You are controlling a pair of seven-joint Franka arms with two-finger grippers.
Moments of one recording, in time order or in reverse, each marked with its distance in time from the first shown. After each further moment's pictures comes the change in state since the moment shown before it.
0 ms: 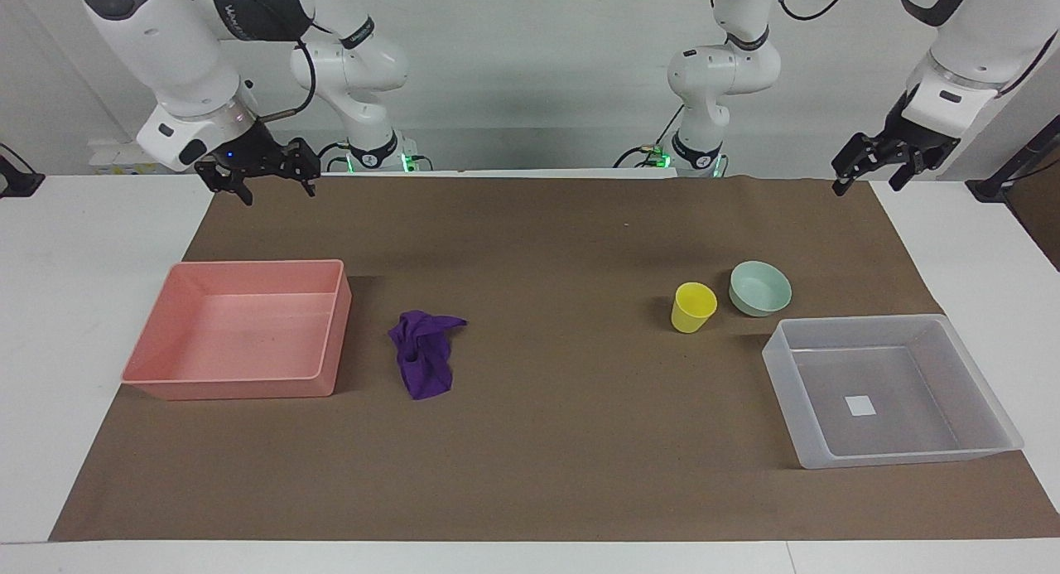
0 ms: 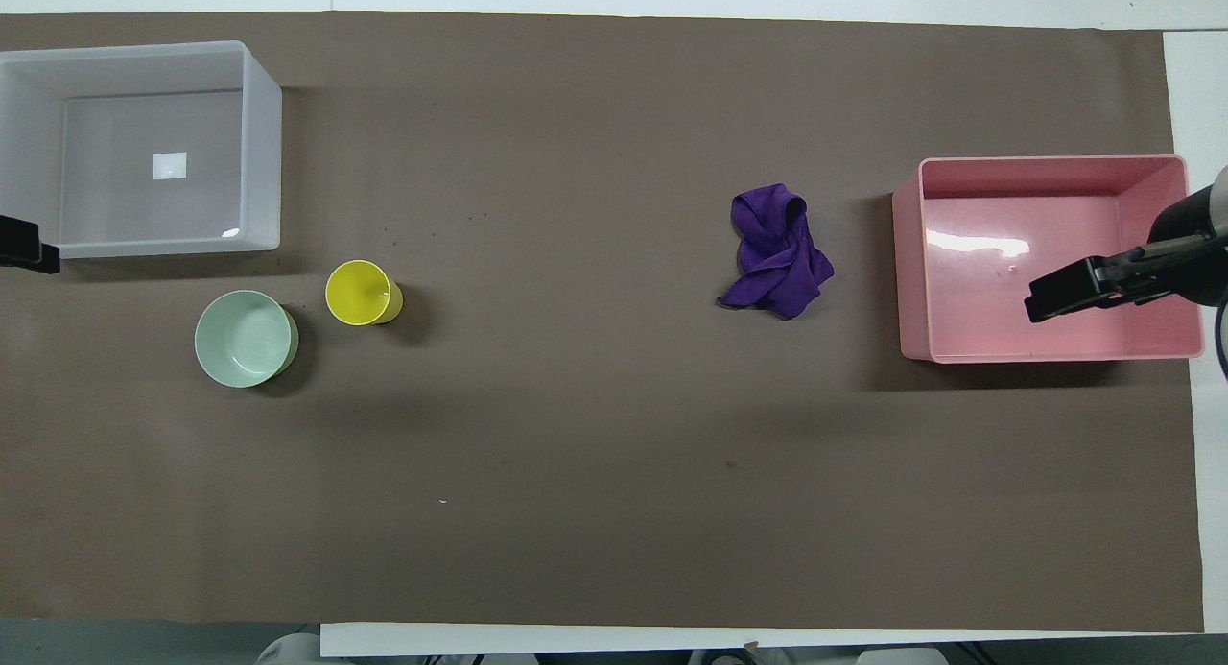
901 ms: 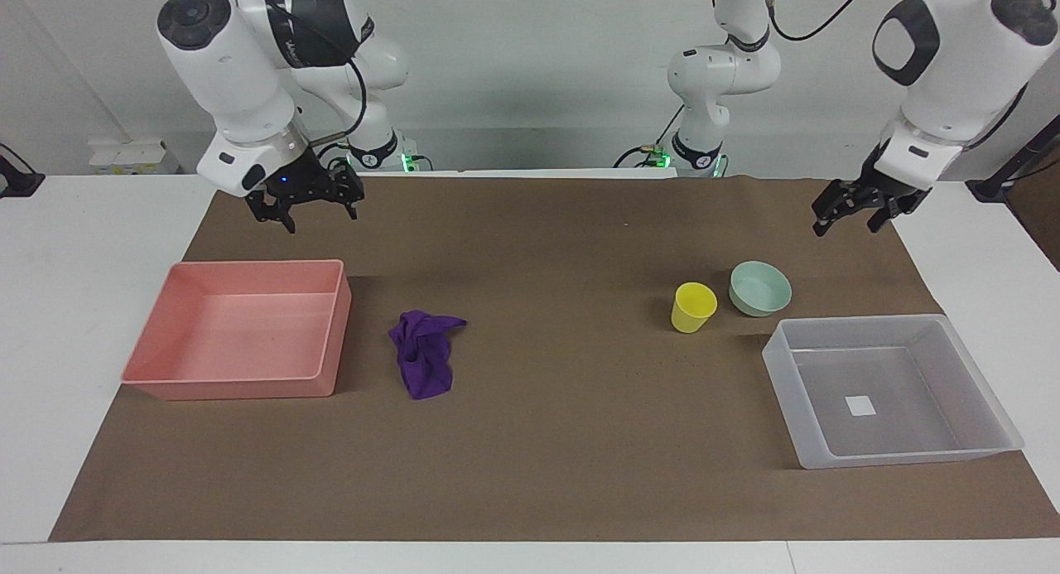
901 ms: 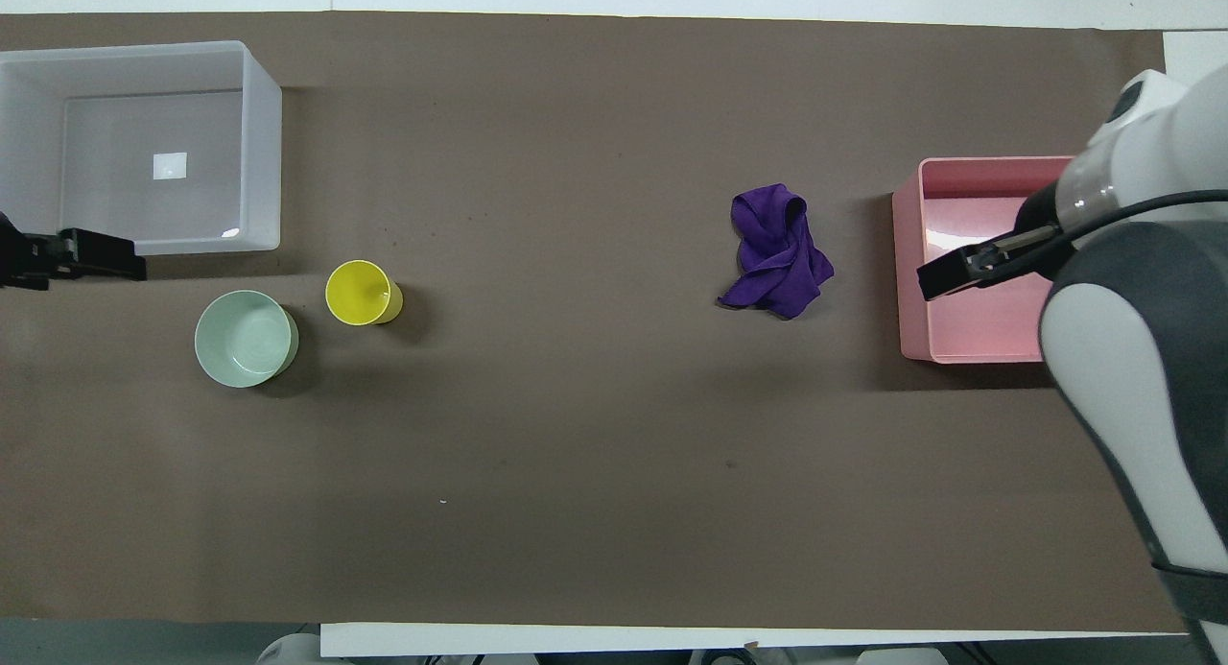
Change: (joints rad) left arm -0.009 -0.093 0.001 -0.414 -0.001 0.354 0.007; right arm 0.127 0.066 0.014 -0.071 0.030 0.200 0.021
